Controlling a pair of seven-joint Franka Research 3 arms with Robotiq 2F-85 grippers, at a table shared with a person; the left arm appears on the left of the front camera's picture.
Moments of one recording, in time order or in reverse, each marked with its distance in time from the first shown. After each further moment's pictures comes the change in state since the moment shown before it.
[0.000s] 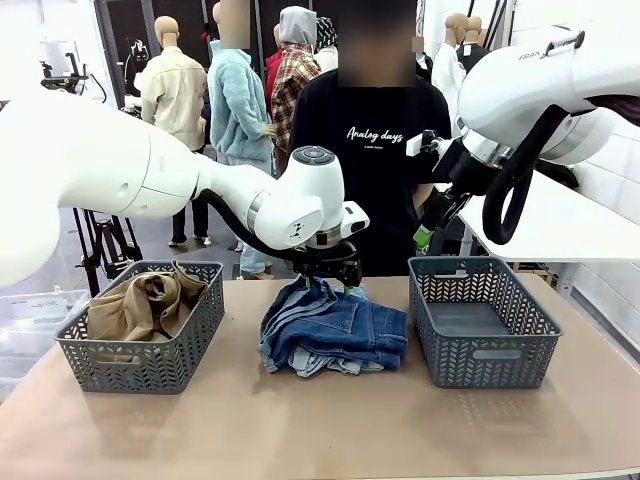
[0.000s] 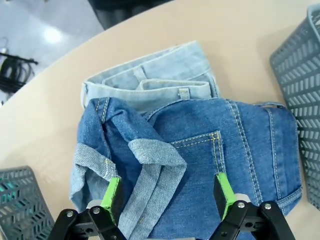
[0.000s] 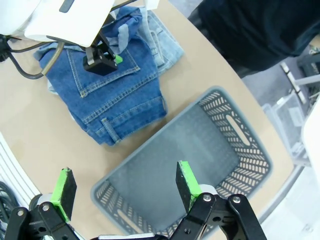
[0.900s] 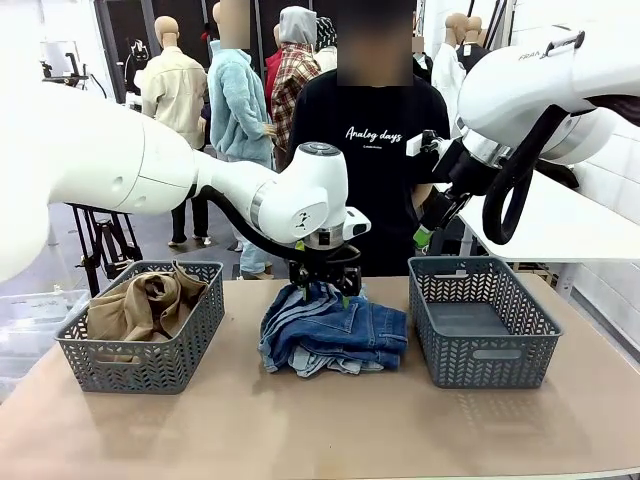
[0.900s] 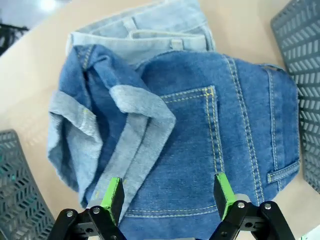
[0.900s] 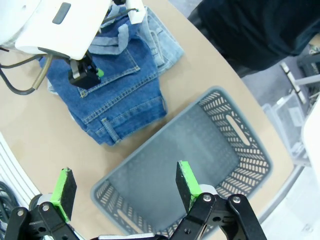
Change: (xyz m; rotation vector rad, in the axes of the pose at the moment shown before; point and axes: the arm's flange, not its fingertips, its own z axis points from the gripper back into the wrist) left arm -0.017 -0.011 0.004 -0.019 0.164 0.050; right arm 0.000 0.000 0.000 0.000 0.000 0.000
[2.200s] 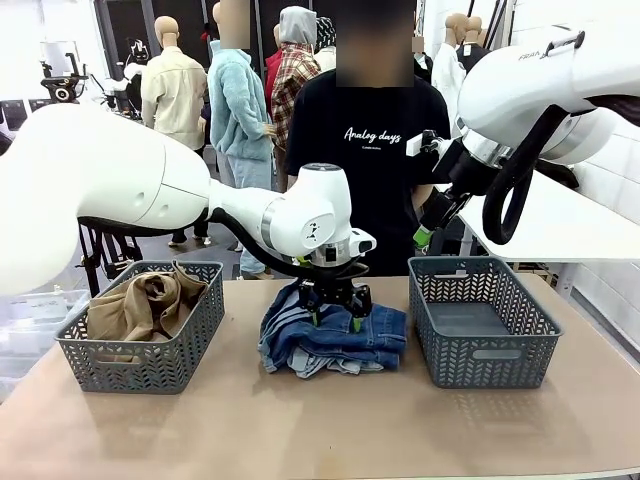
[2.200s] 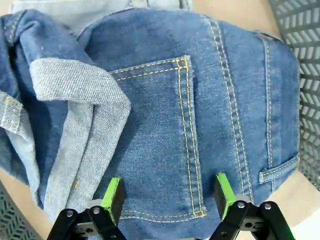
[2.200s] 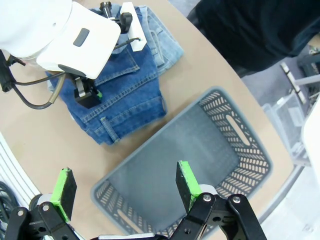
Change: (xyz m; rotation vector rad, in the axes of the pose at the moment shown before) left arm -0.005 -0.012 -0.037 -0.099 0.130 0.009; right arm 0.000 0.000 0.000 0.000 0.000 0.000
